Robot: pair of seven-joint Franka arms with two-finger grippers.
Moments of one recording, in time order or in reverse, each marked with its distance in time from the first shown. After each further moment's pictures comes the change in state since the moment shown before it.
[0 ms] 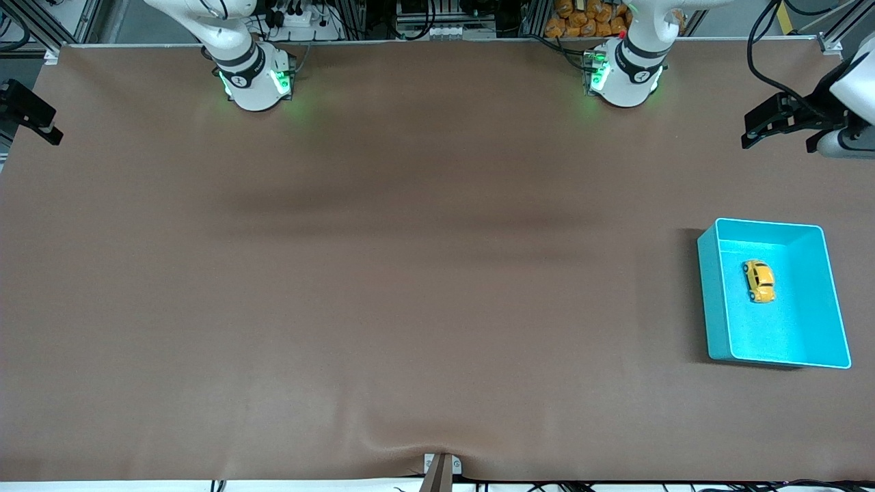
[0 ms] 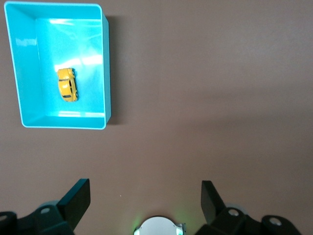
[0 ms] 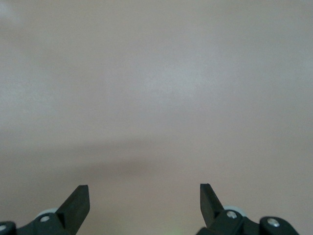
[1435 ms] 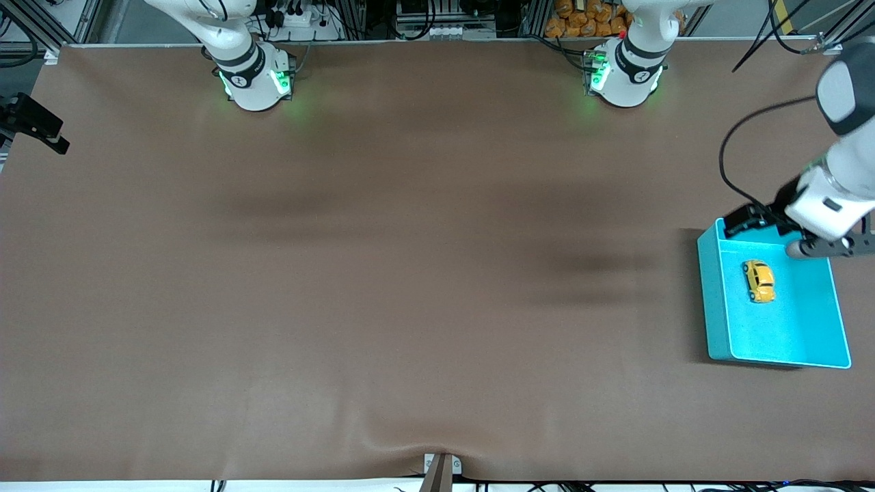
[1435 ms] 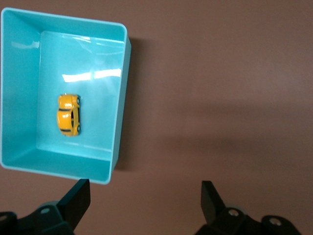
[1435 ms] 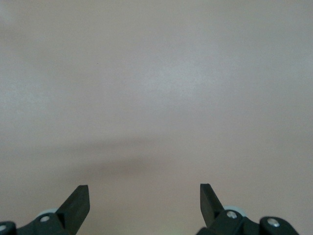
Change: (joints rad) left arm 0.164 0.084 -0.115 -0.275 0.048 0.413 -0.076; right arm -0.015 0.000 0.008 -0.052 0.000 0.049 0.000
